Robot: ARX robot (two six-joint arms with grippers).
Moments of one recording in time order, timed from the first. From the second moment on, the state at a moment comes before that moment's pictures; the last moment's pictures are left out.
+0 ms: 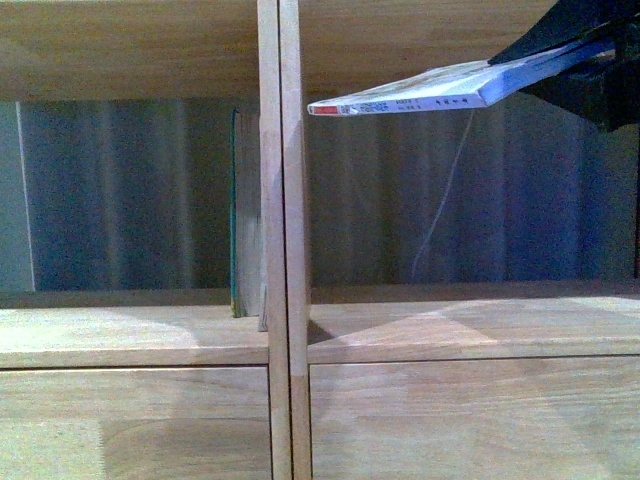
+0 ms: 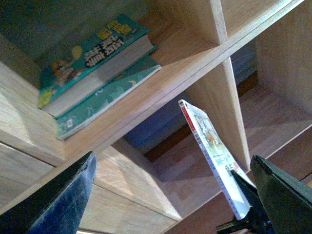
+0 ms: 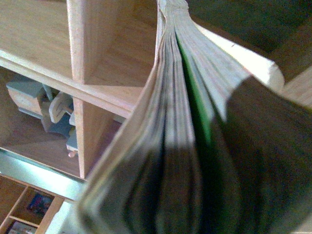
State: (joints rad) left arm -0.08 1.00 0.47 0.92 0.36 -1.09; right arm 0.19 1.21 1.01 0.41 -0.26 1.18
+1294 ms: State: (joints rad) left arm -0.36 1.27 0.70 1.05 0.22 -1.16; right arm 0.48 1.02 0.83 0.44 -0.37 1.14
